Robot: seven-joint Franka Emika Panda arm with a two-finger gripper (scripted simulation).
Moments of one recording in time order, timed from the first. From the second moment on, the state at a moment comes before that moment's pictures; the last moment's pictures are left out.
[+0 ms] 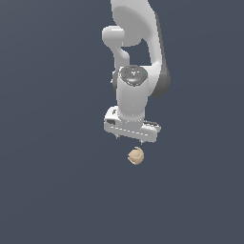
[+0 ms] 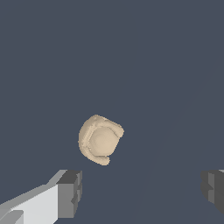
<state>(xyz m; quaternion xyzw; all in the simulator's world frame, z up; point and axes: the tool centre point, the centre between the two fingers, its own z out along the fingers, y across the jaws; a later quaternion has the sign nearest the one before) 0.039 0.031 0.159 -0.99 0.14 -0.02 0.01</state>
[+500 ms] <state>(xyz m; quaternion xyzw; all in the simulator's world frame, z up) 0.051 0.051 0.125 -0.97 0.26 -0.01 0.01</state>
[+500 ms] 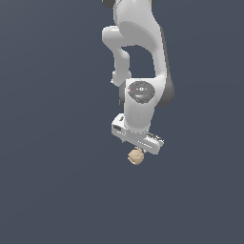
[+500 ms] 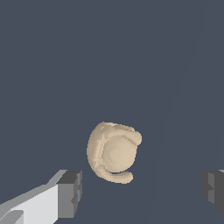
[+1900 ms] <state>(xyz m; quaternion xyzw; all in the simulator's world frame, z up) 0.060 0.071 0.069 -0.93 0.36 0.00 0.00</state>
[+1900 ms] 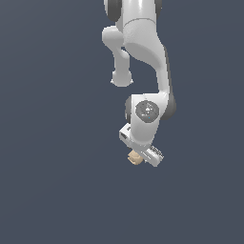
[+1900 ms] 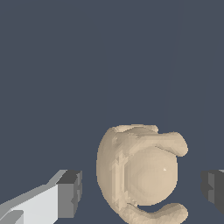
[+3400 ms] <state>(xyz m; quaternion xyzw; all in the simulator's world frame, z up) 0.059 0.078 0.064 -0.93 0.37 0.00 0.00</state>
